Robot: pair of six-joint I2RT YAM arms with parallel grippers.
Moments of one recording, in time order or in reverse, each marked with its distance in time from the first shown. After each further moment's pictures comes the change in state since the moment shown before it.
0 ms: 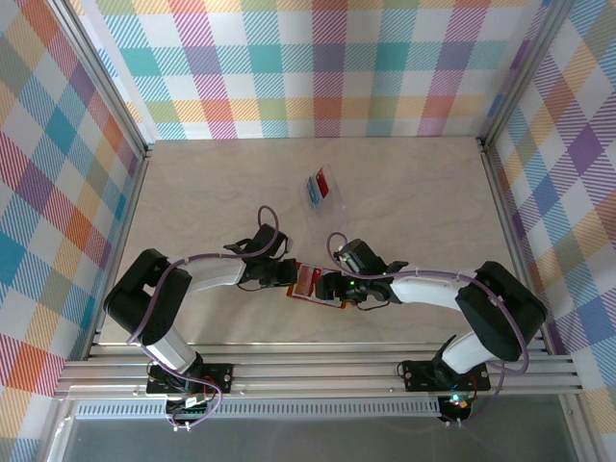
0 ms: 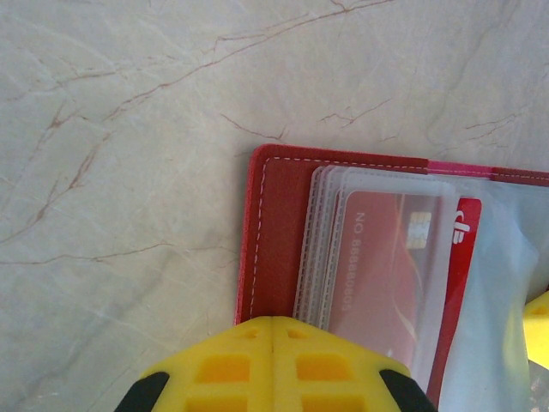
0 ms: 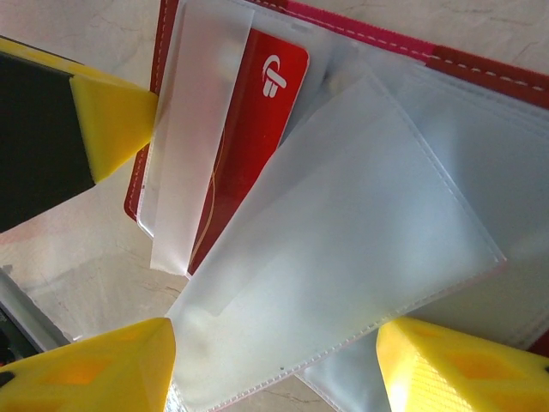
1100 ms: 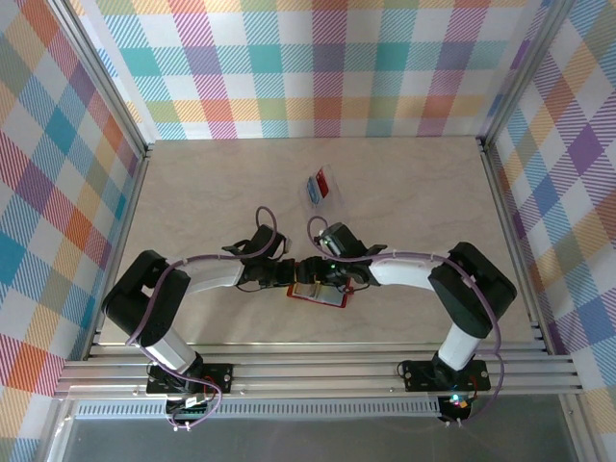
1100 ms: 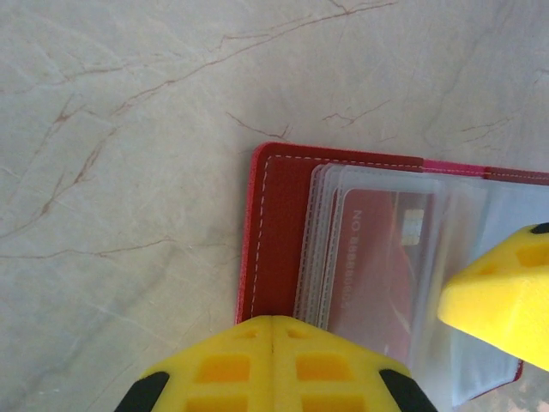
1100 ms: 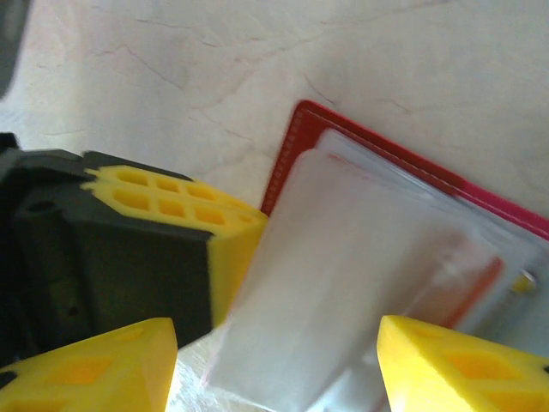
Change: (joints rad) left arm 0.014 -0.016 -0.025 0.030 0.021 -0.021; right arm 0.005 0.201 0.228 0.035 -0.048 -0.020
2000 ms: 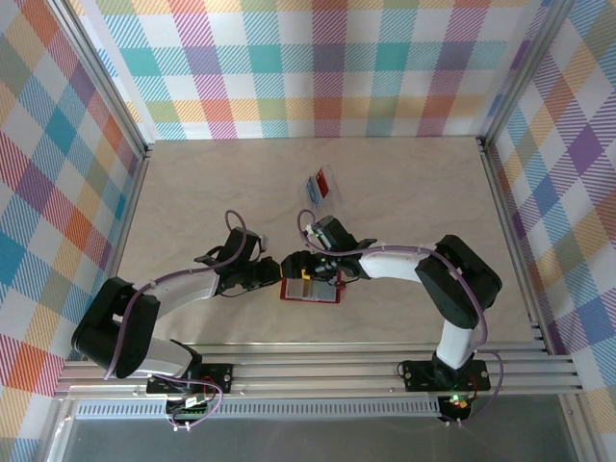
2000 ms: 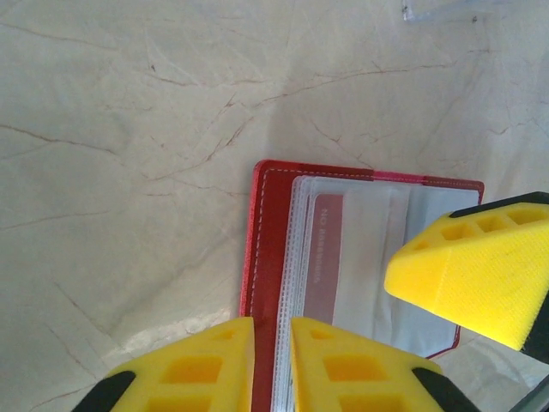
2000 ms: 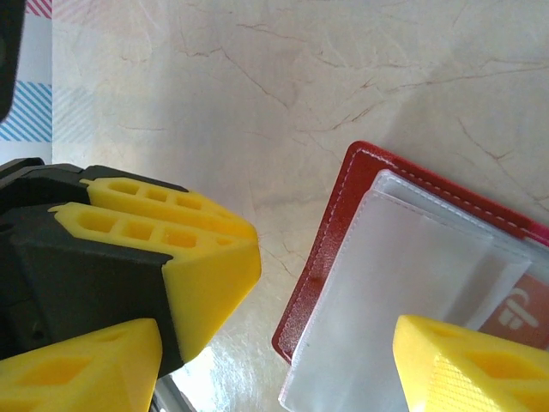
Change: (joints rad) left arm 0.113 -0.218 -0.144 0.021 0.039 -0.082; right arm 0.005 0.082 0.092 0.053 -0.126 -0.004
